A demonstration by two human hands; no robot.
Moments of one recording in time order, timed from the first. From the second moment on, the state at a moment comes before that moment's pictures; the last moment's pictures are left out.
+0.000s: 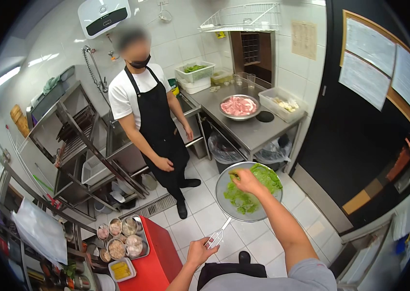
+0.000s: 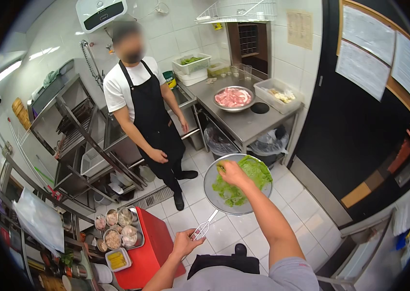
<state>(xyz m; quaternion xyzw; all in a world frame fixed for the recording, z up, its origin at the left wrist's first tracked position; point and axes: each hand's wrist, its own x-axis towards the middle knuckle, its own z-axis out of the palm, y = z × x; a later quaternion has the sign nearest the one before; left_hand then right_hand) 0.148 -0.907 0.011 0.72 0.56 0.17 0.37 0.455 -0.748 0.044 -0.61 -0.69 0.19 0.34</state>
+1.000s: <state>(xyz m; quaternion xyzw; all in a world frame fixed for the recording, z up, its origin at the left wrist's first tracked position) 0.216 -0.271 0.035 0.59 0.70 0.28 0.28 0.430 0.046 0.056 -0.48 -0.77 0.23 0.36</state>
